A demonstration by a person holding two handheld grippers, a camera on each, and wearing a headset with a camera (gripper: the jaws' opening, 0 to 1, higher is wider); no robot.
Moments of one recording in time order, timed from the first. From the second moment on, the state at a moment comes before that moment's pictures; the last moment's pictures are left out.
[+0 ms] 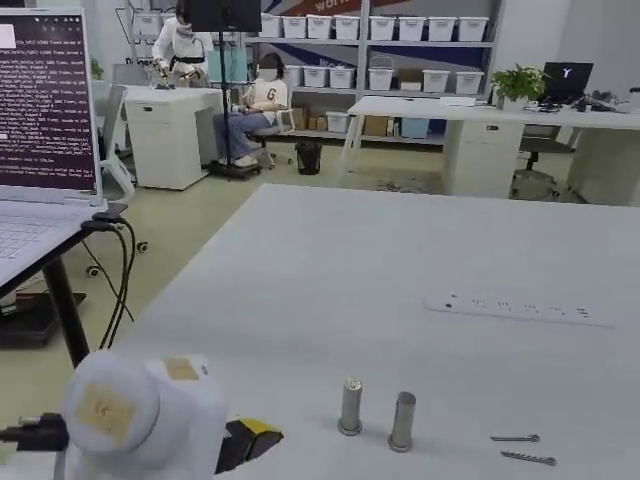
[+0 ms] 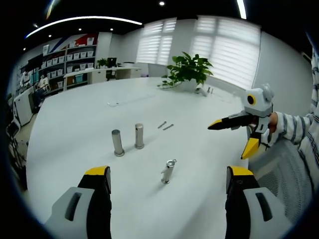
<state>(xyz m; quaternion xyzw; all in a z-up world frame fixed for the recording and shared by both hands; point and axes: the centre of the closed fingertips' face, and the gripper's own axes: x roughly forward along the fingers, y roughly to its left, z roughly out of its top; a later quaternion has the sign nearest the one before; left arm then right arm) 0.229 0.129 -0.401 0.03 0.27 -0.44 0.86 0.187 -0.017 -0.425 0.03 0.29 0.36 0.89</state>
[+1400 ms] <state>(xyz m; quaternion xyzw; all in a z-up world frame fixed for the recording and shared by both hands) 0.368 0.131 -0.453 0.01 0.30 -0.36 0.88 0.179 -0.027 -0.435 0.03 0.31 0.34 0.89</state>
